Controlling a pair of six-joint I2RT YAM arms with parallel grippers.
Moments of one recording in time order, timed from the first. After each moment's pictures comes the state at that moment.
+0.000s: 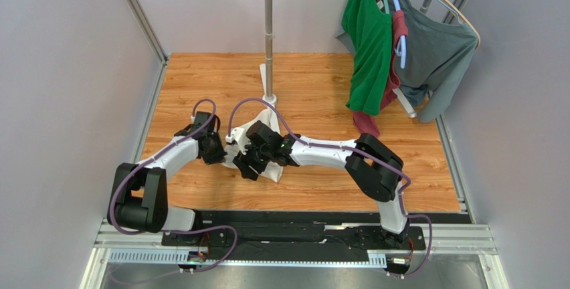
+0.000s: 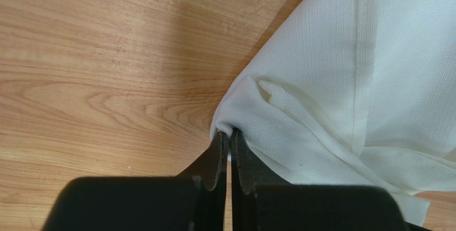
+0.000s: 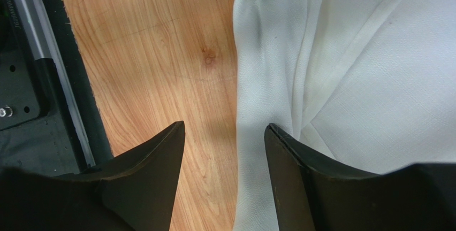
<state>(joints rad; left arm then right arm) -0.16 1.37 0.69 -0.47 -0.02 -0.52 1.05 1.98 1.36 -0.16 -0.28 -0.02</state>
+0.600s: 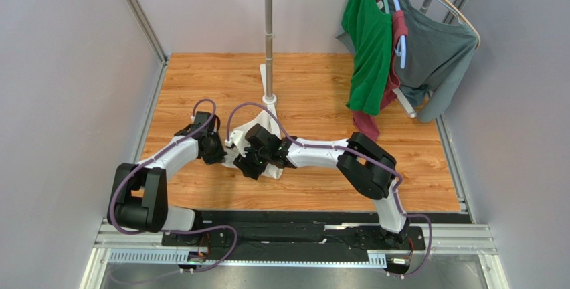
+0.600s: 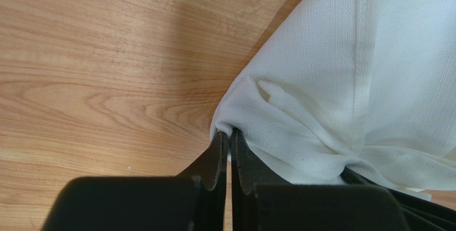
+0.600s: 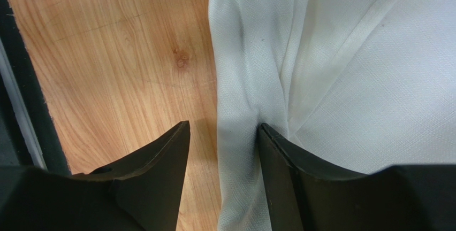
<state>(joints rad) -0.16 1.38 0.69 -0.47 -0.02 -0.52 1.05 2.04 1.36 -0.10 -0.23 -0.09</state>
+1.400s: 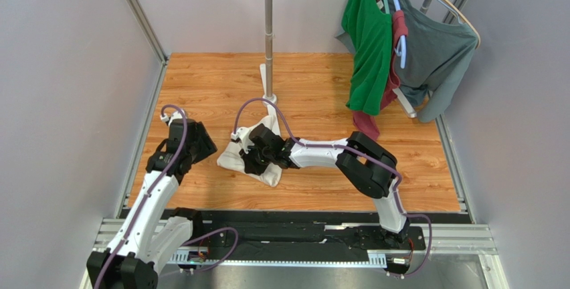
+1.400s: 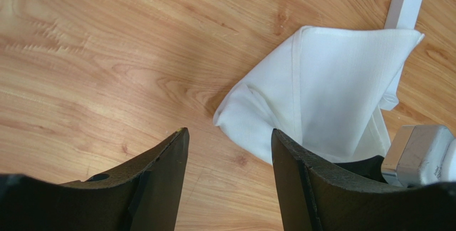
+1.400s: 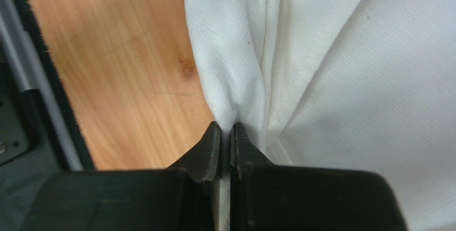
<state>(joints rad) -0.14 0.85 0.70 -0.64 -0.16 -0.59 1.04 2.05 1.30 -0.01 -0.25 0.11</state>
